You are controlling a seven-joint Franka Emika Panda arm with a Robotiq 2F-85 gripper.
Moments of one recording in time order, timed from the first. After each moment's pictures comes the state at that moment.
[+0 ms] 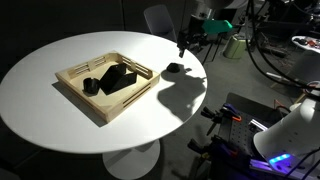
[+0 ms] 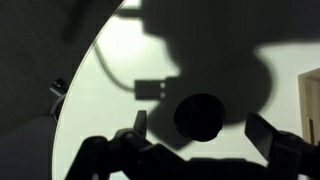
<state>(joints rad) -0.16 -0.13 -0.15 -2.43 0.06 2.34 0.15</state>
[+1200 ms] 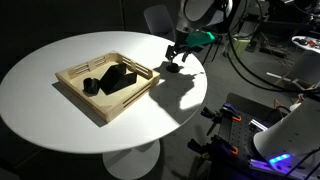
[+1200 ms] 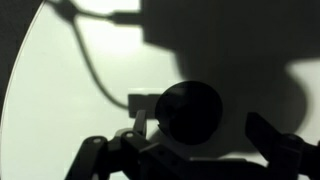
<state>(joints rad) -0.12 0.08 -0.13 -2.34 0.06 2.46 0.16</state>
